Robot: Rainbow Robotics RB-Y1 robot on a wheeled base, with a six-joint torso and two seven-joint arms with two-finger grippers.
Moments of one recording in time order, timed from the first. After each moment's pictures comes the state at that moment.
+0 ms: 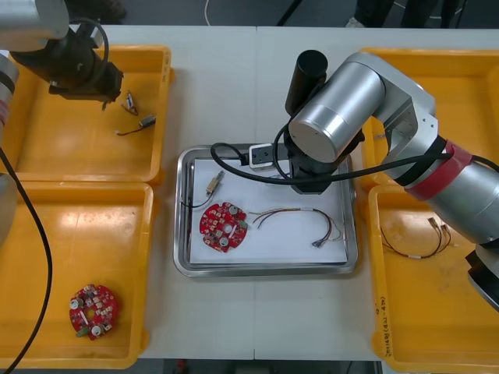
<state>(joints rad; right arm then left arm) -0.90 -0.48 0.68 -1.57 -0.61 1.58 2.29 -1.05 0.54 0.01 -0.89 0.51 1.37 -1.59</state>
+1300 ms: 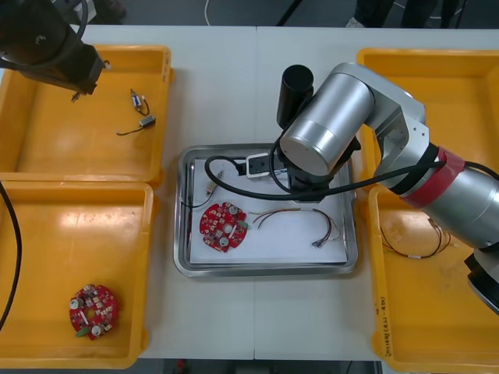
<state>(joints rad) -0.90 -0.48 0.73 -1.61 -0.58 1.62 2.22 -0.94 0.59 0.04 -1.52 0.51 1.91 -1.58</state>
